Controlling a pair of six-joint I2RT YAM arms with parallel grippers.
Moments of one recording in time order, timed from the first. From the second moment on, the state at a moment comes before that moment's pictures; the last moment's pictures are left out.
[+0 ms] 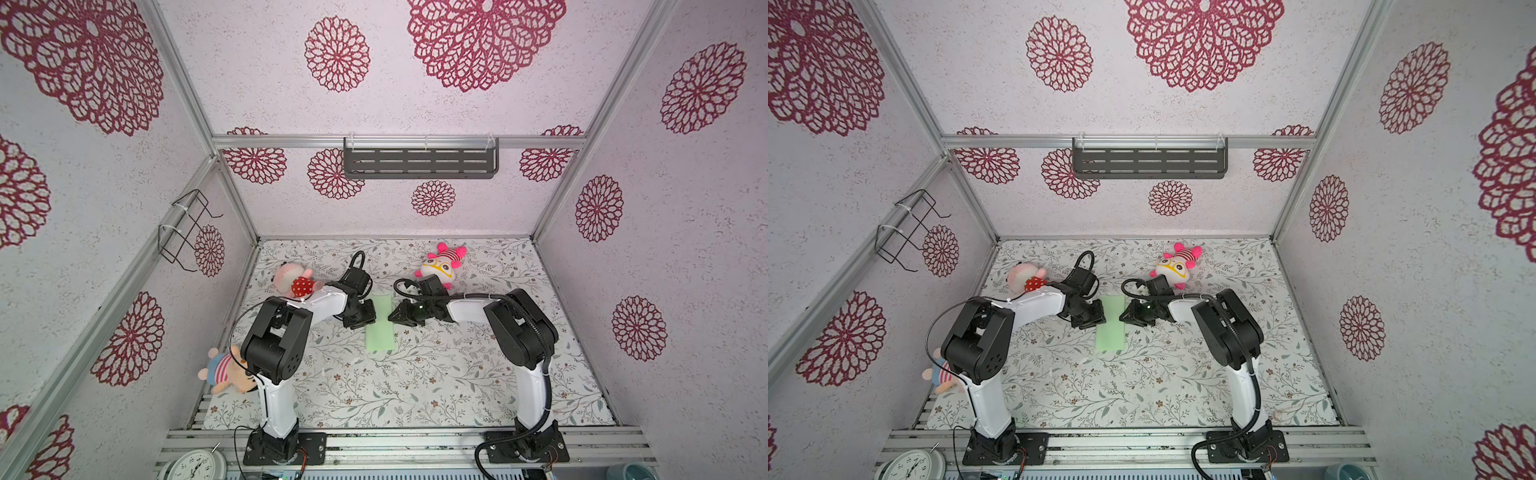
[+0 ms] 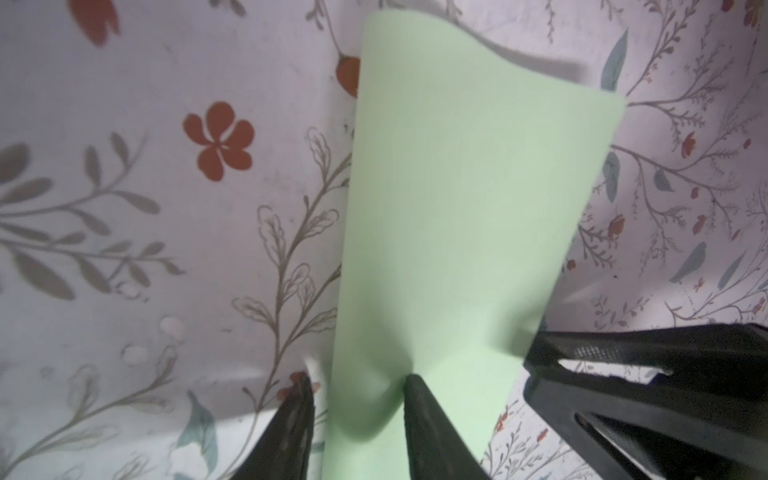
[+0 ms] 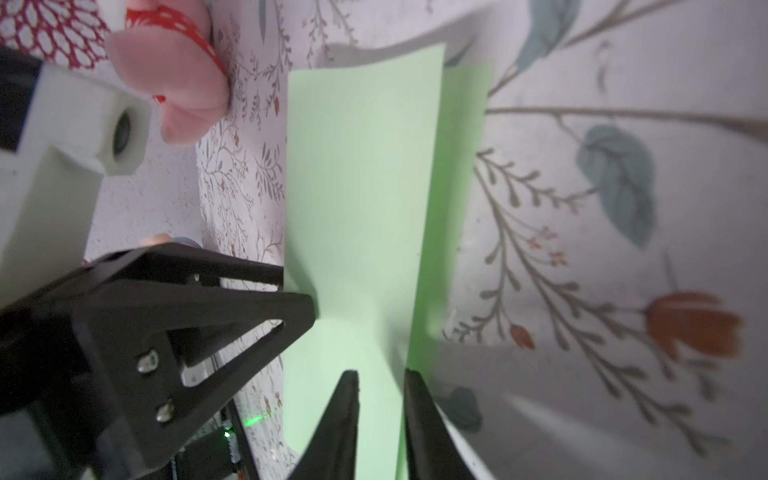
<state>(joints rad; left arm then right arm) -0.44 1.92 1.21 -0.54 0.16 -0.65 0.56 2.06 1.19 0.01 -0.64 0.70</state>
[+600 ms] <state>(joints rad) -0.45 1.96 1.26 -0.58 0.14 -0.64 0.46 1.78 0.93 0.15 -0.40 0.69</state>
